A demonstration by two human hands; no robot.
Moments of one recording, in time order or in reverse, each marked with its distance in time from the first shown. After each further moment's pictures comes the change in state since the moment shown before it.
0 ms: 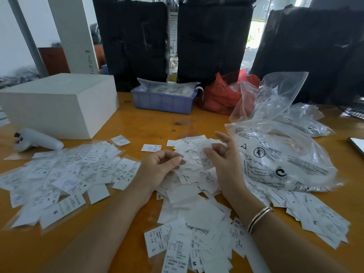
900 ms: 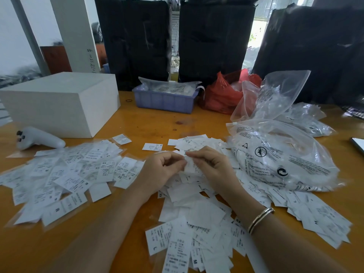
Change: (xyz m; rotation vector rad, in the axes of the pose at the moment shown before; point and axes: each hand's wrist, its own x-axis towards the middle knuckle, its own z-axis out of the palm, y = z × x) left_hand -0.002 0.002 0.001 0.239 -0.044 0.194; right_hand -0.007 0.002 0.005 -0.279 -0.329 -0.266
